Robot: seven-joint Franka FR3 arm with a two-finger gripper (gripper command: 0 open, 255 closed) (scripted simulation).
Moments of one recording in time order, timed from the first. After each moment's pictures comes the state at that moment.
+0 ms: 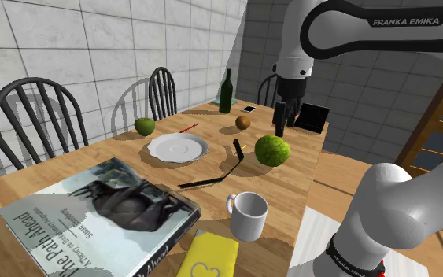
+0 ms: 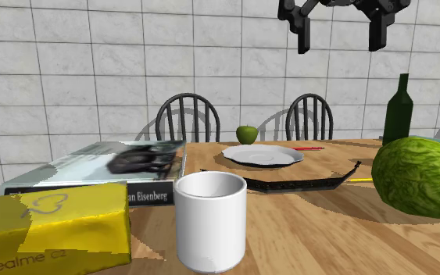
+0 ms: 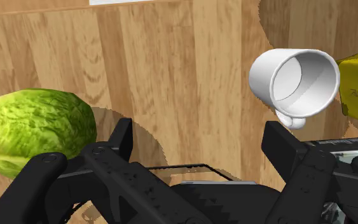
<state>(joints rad) 0.01 -0.78 -0.07 -2.42 -0.09 1.55 -0.03</state>
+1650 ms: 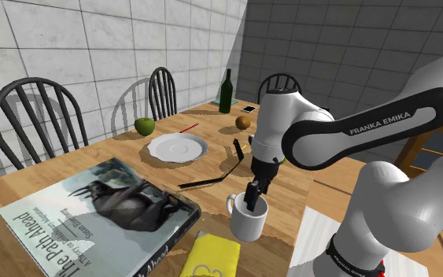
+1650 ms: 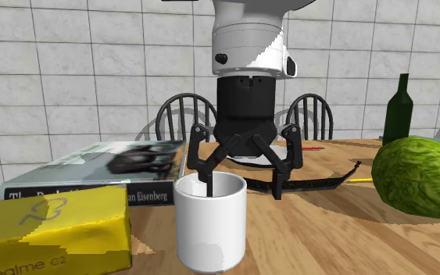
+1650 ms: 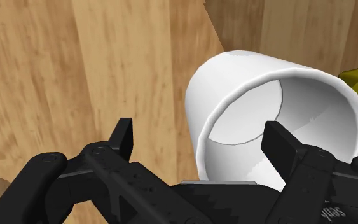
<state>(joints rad) 0.16 -0.74 0.13 -2.93 0.12 2.17 0.16</state>
